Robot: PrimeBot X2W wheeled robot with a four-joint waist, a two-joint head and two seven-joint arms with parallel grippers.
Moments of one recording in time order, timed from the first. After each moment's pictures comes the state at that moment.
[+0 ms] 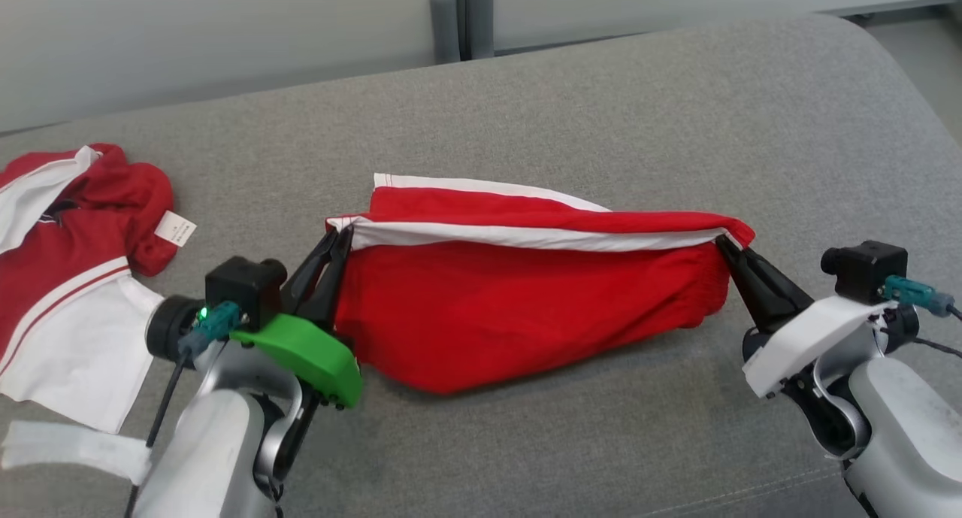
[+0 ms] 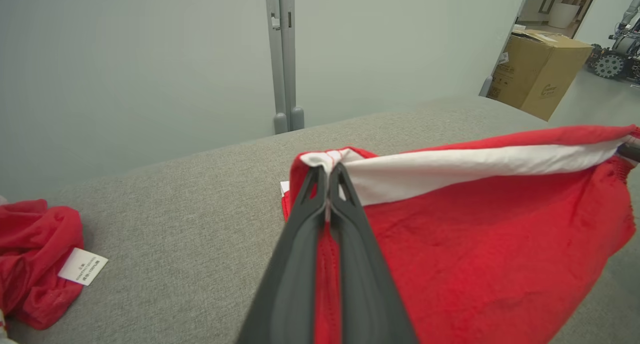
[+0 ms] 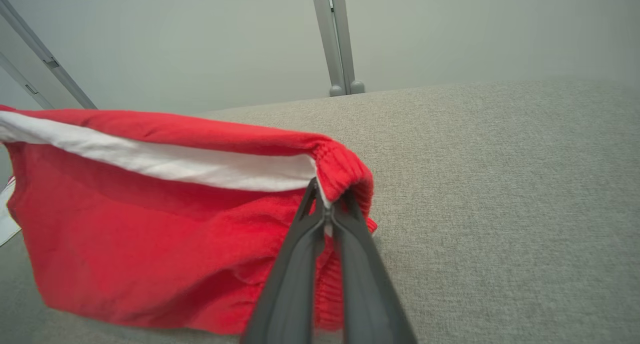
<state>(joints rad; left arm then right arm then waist) -0.24 0.12 -0.35 0.10 -0.35 -0.03 -0.03 -0.21 -0.34 0.41 0.29 0.57 0.12 -0.14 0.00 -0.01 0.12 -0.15</state>
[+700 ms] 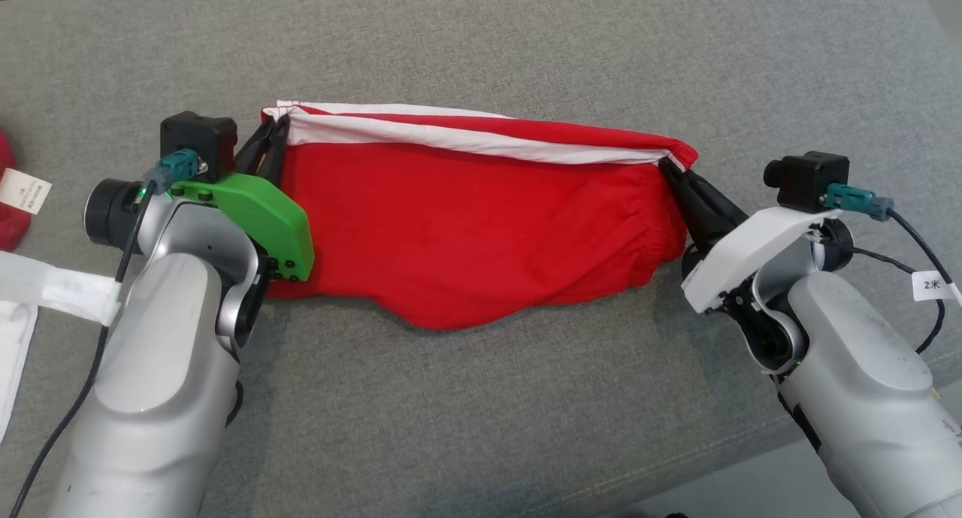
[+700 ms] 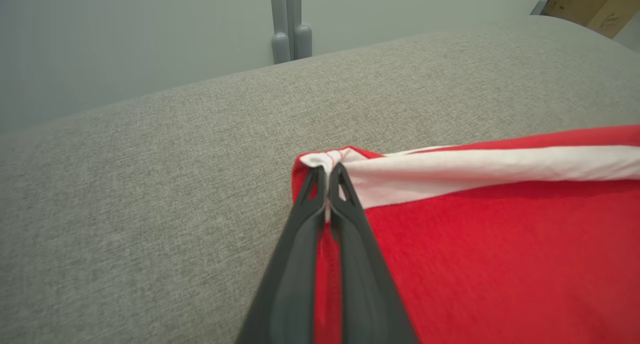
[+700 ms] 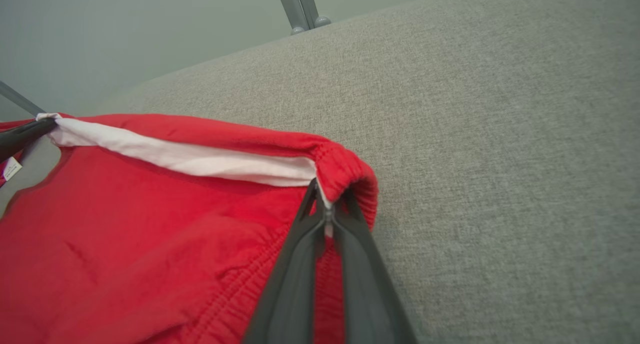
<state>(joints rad) -0.62 0.12 -0.32 0.45 -0.31 -0.03 0.06 -0.48 -0.21 0.46 0.47 0.63 0.12 -0.10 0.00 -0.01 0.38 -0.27</state>
